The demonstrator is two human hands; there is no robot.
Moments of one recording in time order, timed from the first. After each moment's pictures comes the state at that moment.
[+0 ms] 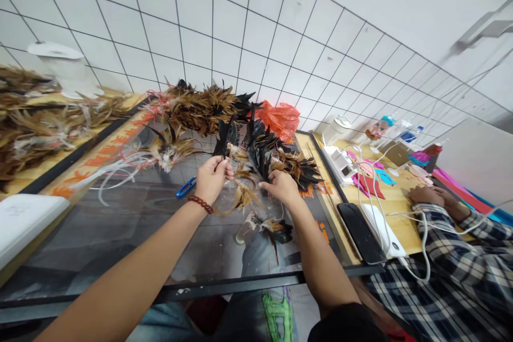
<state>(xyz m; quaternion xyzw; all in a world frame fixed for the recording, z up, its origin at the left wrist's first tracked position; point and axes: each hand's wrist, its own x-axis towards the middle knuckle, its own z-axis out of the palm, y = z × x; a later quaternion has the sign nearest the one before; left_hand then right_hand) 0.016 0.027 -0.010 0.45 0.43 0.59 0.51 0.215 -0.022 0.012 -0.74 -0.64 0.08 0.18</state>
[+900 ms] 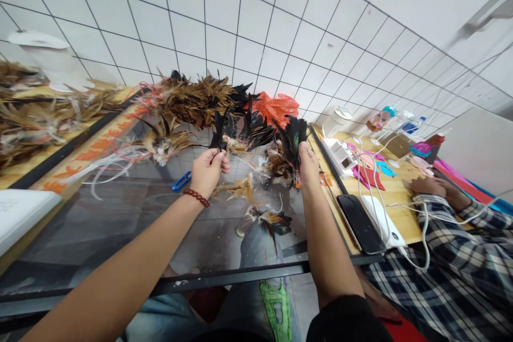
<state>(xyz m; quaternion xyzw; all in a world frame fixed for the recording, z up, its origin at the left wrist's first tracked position) 0.015 0.024 -0.003 0.46 0.43 0.59 0.50 0.254 -0.013 0.031 -0.54 -0.37 0.32 0.69</state>
